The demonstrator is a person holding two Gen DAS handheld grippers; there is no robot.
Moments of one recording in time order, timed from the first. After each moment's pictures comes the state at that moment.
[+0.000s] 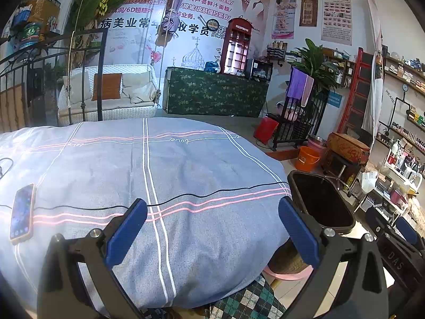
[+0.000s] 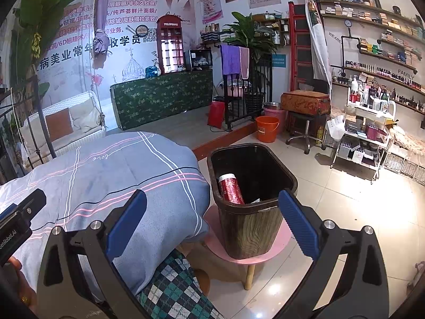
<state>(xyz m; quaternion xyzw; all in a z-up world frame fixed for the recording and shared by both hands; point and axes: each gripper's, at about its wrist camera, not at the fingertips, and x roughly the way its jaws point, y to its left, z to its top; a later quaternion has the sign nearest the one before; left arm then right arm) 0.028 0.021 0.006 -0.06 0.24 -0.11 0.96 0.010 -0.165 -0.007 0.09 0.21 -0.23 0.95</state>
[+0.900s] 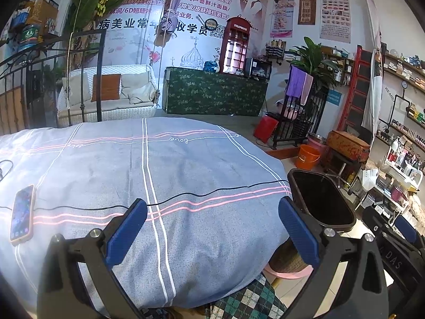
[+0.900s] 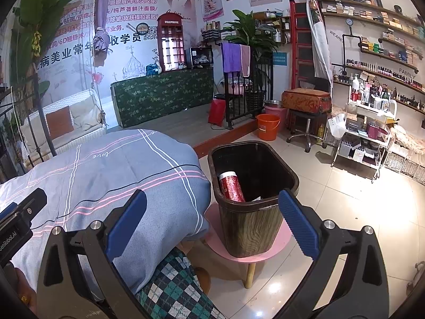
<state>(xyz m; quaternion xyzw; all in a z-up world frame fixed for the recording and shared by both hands) 0.024 0.014 0.004 -0.05 0.24 -0.11 0.96 0.011 -0.167 -0.013 0.09 0.22 -0.23 0.95</state>
